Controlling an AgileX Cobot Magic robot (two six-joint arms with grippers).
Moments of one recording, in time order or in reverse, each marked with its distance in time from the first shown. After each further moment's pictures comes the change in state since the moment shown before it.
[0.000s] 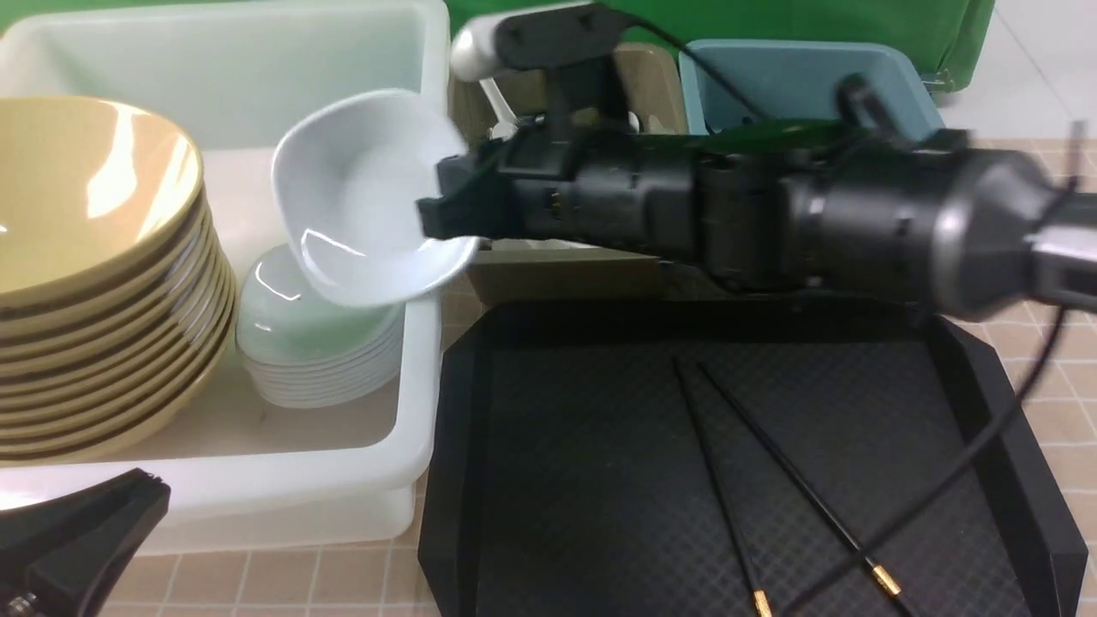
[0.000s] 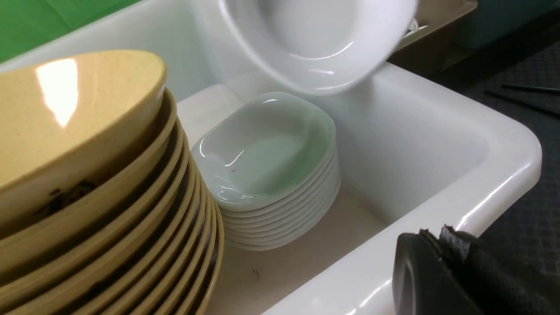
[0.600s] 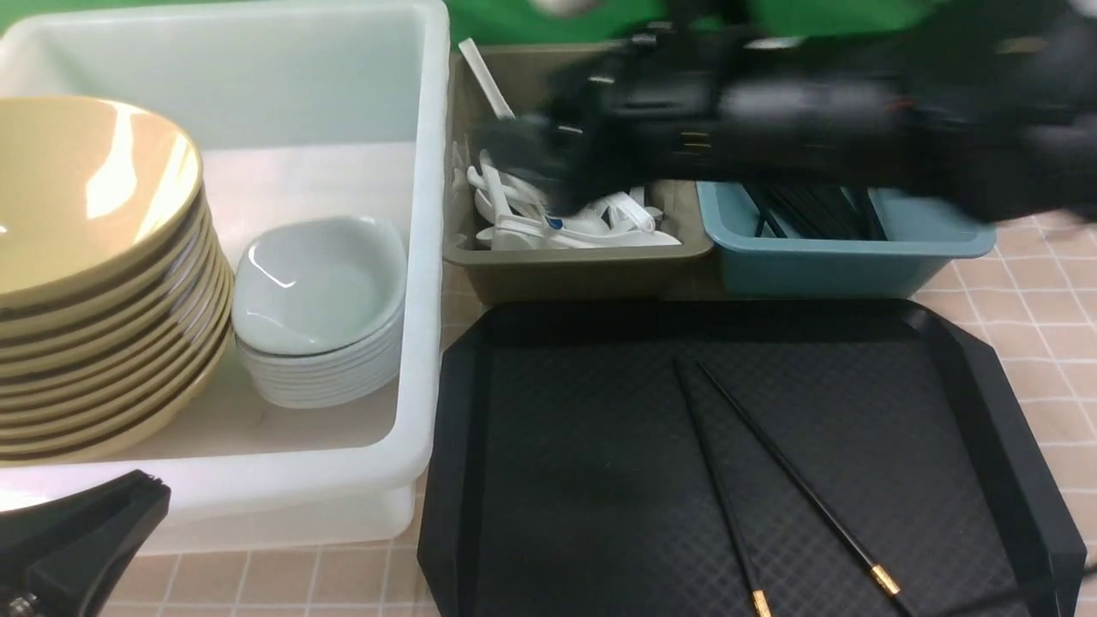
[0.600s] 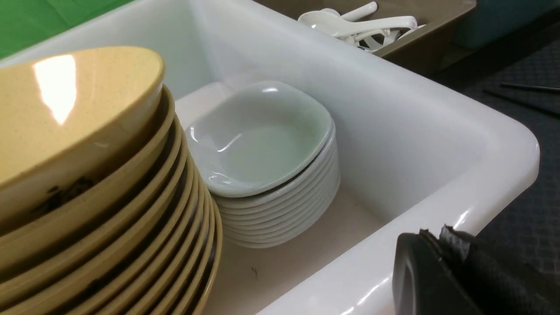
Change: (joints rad) right arm -0.165 -0.346 0.159 -0.940 0.338 0.610; left arm 0.000 0.000 0.000 -0.001 0.004 -0.001
